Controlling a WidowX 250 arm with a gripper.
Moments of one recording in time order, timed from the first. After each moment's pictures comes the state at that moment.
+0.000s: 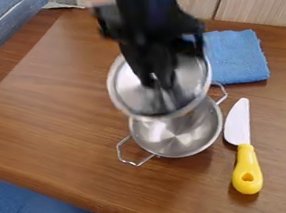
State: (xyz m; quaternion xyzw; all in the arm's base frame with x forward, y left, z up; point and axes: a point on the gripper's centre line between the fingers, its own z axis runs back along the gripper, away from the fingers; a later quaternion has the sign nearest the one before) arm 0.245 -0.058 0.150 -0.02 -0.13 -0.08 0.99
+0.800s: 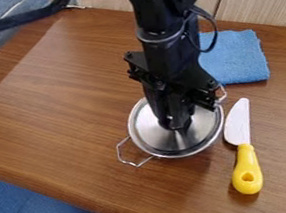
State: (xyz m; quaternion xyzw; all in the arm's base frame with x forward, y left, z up) arm 0.247 -0.069 0.103 -0.03 -0.07 -0.15 0.99
